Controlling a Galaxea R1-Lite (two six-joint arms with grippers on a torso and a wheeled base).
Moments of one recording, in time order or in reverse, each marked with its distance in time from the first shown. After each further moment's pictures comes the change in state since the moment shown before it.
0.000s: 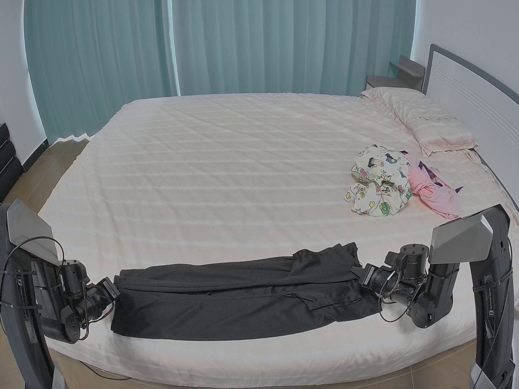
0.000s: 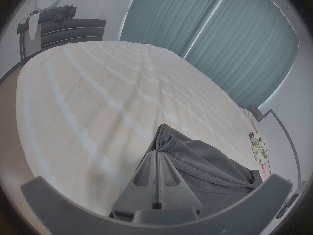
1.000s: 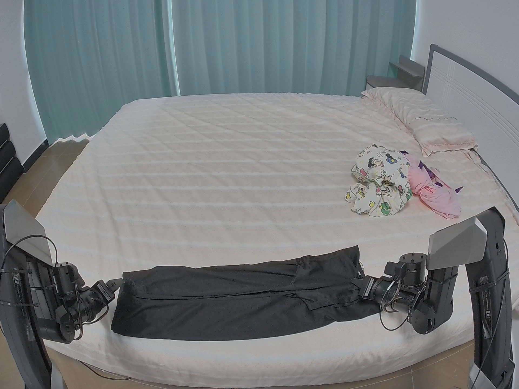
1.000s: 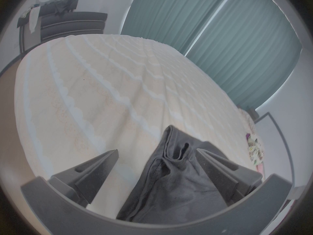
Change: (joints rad) left arm 0.069 0.011 0.018 0.000 -0.108 0.004; right arm -0.001 0.038 0.049 -0.015 0.001 -0.076
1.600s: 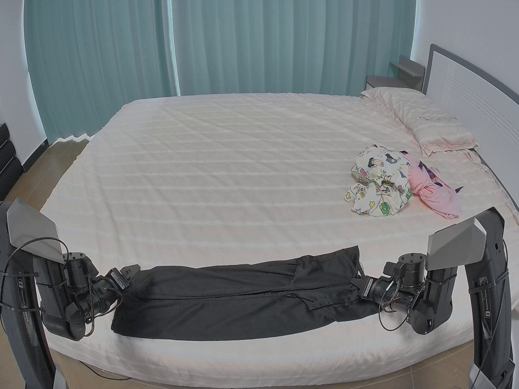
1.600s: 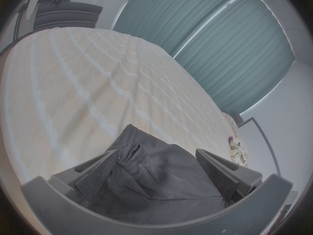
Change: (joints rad) left arm -0.134 -0.040 -0.064 0.000 -0.004 -0.147; right arm 0.008 0.002 -0.002 -0.001 -0.003 0.000
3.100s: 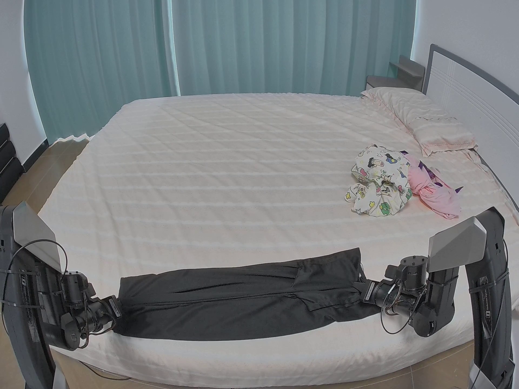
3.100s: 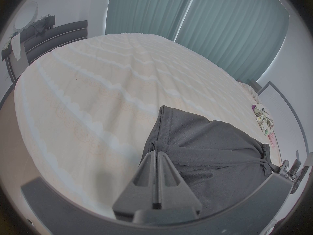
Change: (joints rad) left arm 0.075 0.076 0.122 -0.001 0.057 0.346; right arm -0.008 0.000 0.040 -0.019 0.000 -0.021
